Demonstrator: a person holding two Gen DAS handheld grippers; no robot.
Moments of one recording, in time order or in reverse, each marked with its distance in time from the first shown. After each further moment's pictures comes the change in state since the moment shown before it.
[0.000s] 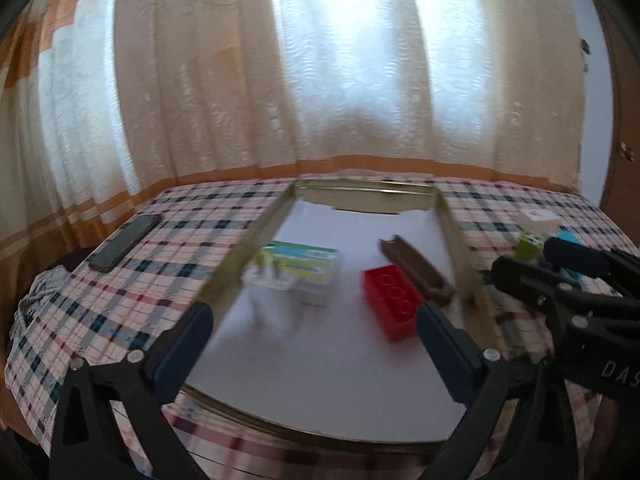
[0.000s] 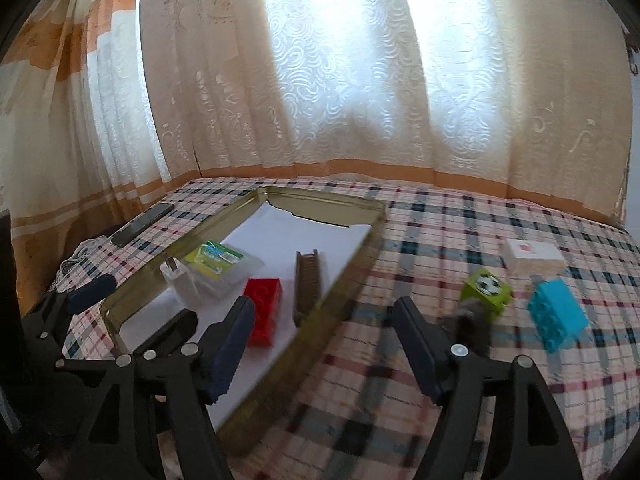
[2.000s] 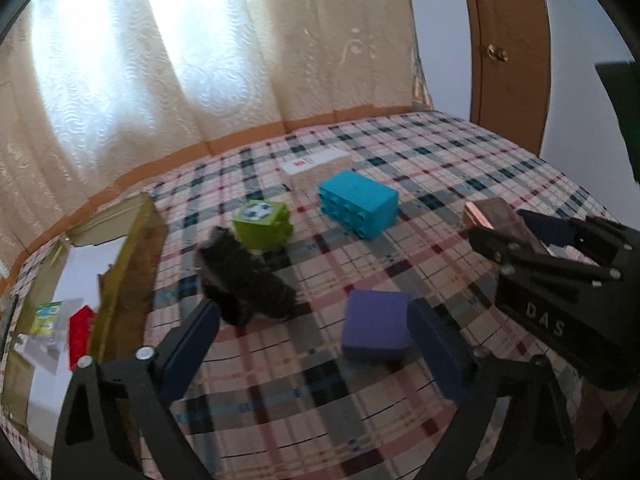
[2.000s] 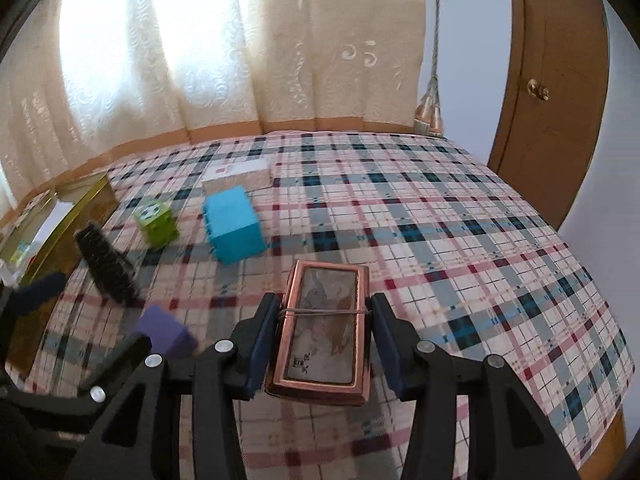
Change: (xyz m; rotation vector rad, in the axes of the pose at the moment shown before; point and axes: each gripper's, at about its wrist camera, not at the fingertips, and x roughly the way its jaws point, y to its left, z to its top) left arm -0.004 -0.225 -0.001 0.332 0.122 -0.376; right arm -0.067 -0.185 -0.058 0.252 0.121 -0.505
